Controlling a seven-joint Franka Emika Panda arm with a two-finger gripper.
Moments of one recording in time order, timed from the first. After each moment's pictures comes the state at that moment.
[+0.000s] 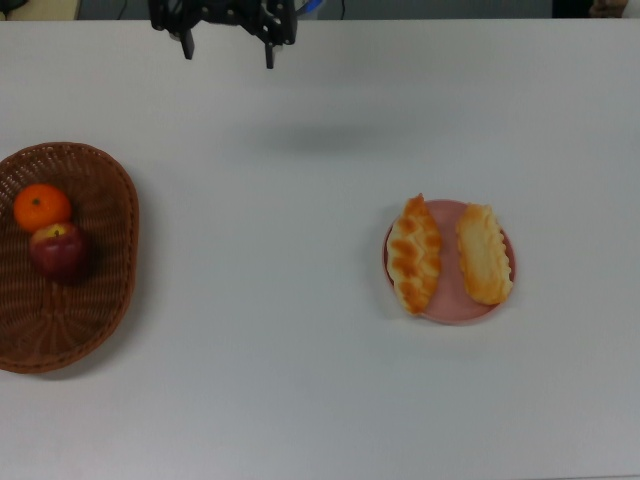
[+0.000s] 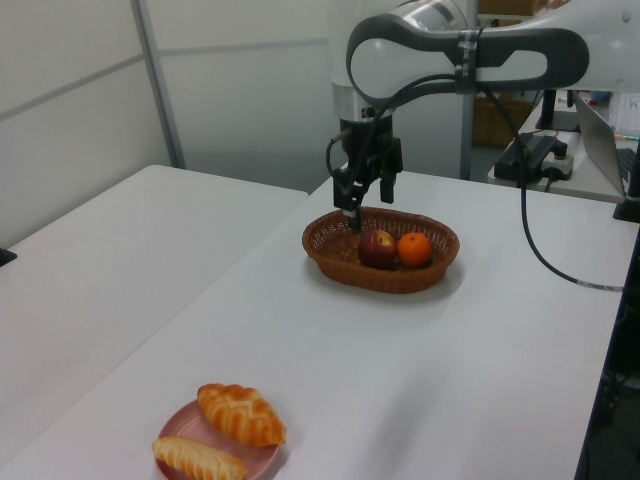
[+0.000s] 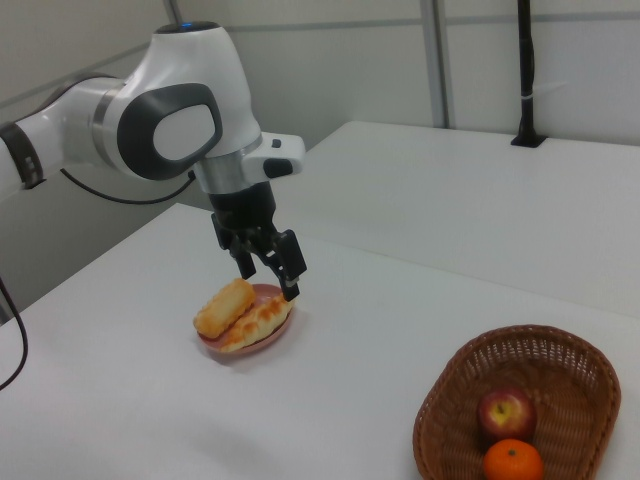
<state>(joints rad) 0.22 0.03 -0.20 -1.61 -0.01 1.64 0.08</state>
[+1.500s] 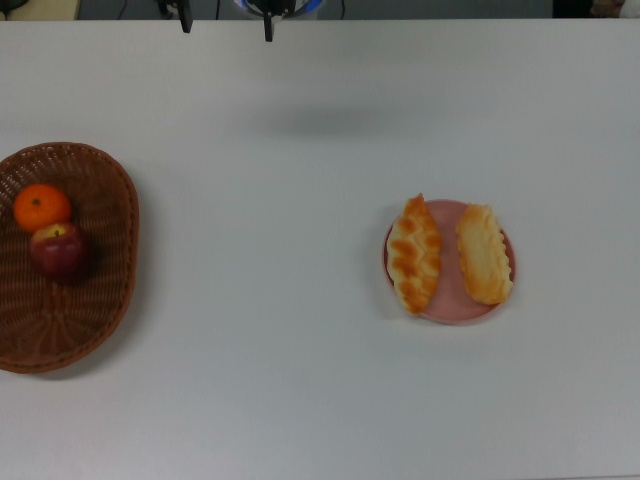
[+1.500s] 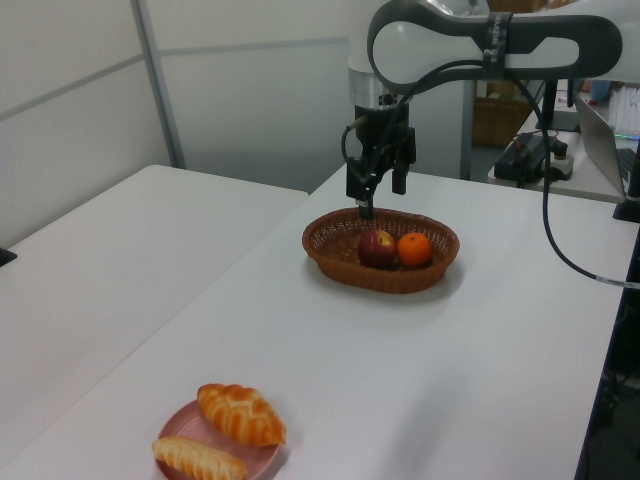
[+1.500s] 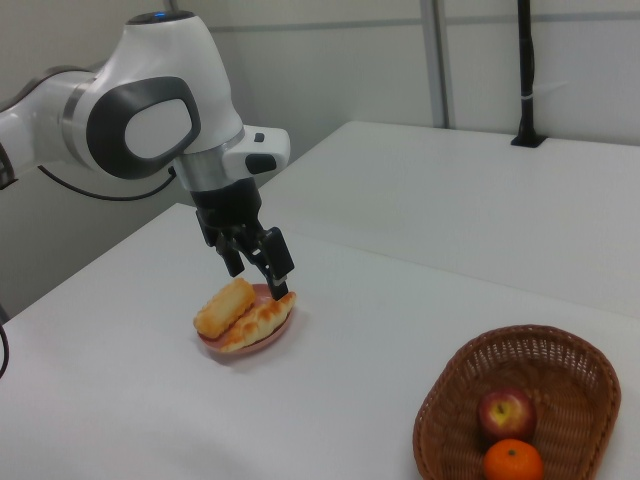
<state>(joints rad) 0.02 -0.05 0.00 -1.67 -0.01 1.64 0.08</state>
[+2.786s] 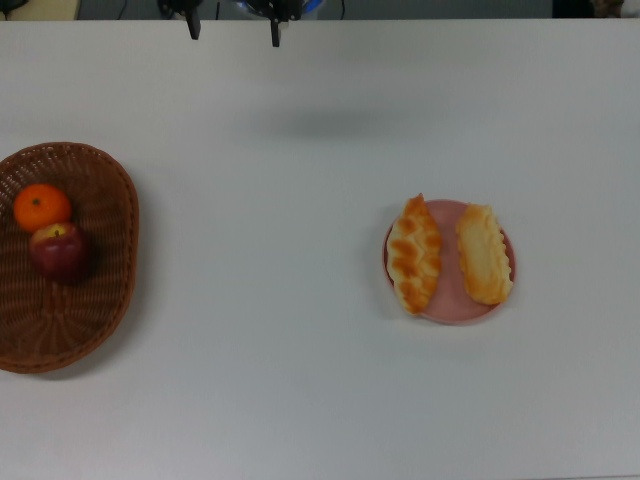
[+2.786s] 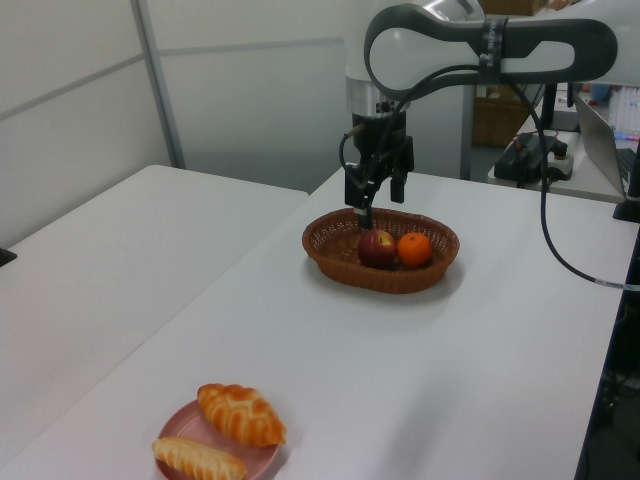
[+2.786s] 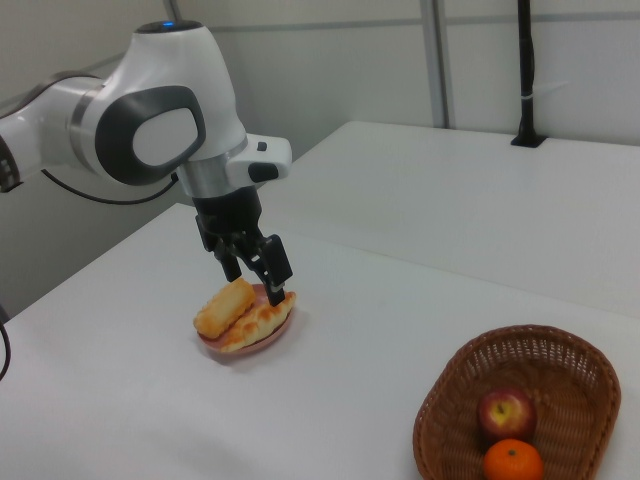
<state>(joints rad) 0.10 -0.04 -0.08 -1.68 0.02 1.64 0.08</state>
